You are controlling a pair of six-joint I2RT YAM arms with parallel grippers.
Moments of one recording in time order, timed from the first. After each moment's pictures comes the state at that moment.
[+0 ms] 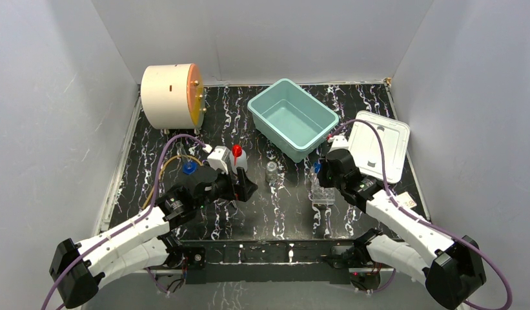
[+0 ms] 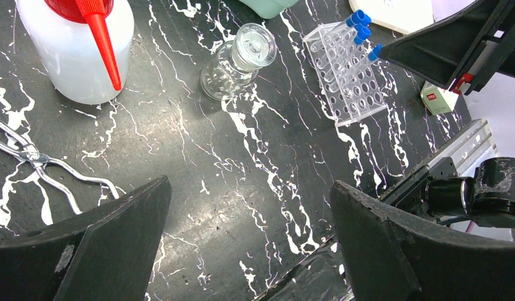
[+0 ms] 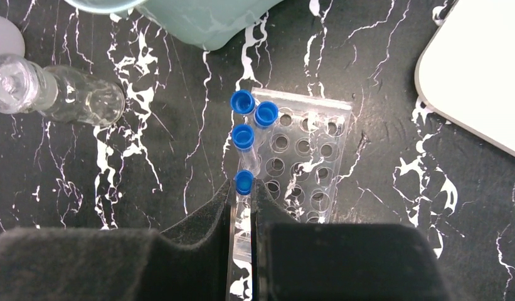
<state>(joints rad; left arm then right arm) -0.85 0.84 0.54 -0.16 -0.10 -0.59 0.61 0.95 0.61 -0.37 0.23 0.39</state>
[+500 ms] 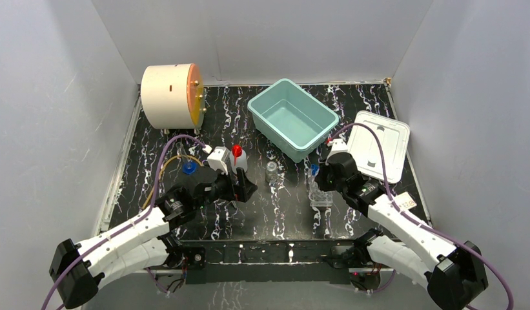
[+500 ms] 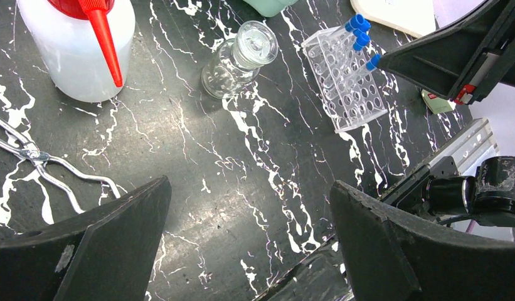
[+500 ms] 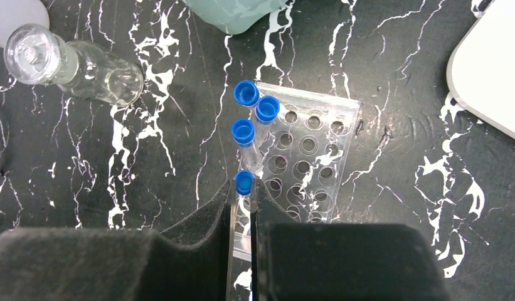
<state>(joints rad) -0.85 0.84 0.54 -0.16 -0.10 -0.59 0.61 0.91 0.56 -0.35 0.15 0.38</state>
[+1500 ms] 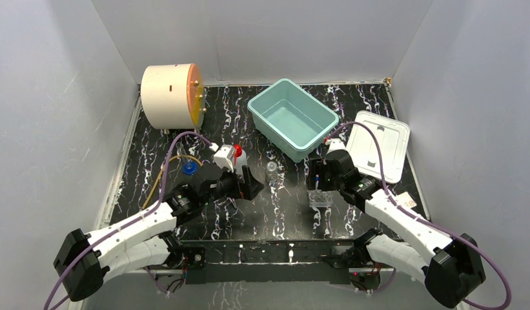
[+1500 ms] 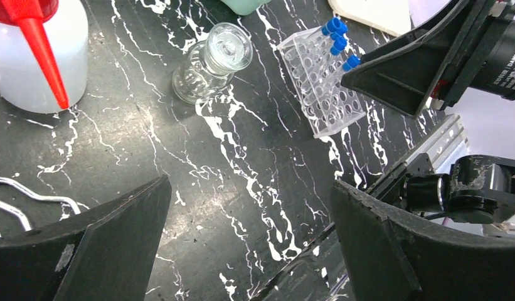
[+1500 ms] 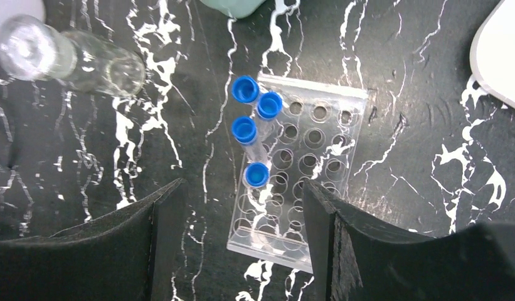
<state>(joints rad) -0.85 0.93 0.54 -0.05 -0.04 -0.63 0.61 0.97 0.58 -0.39 0.13 0.42</state>
